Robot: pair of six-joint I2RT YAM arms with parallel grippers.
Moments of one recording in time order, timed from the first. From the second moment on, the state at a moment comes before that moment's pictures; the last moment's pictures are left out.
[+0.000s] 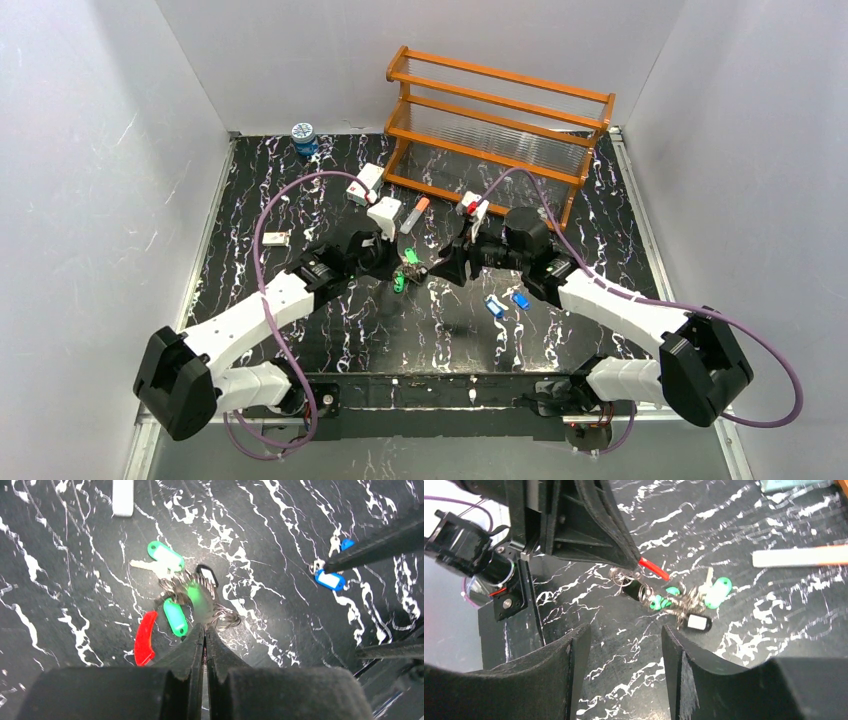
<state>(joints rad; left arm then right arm) -0.70 1.18 0.81 -0.27 -0.03 -0.30 0.70 1.23 0.72 0.19 -0.55 0.16</state>
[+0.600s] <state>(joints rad) -0.70 0.96 0.75 -0.26 0.28 0.23 0.70 1.21 0.61 0.54 -0.83 -0.06</state>
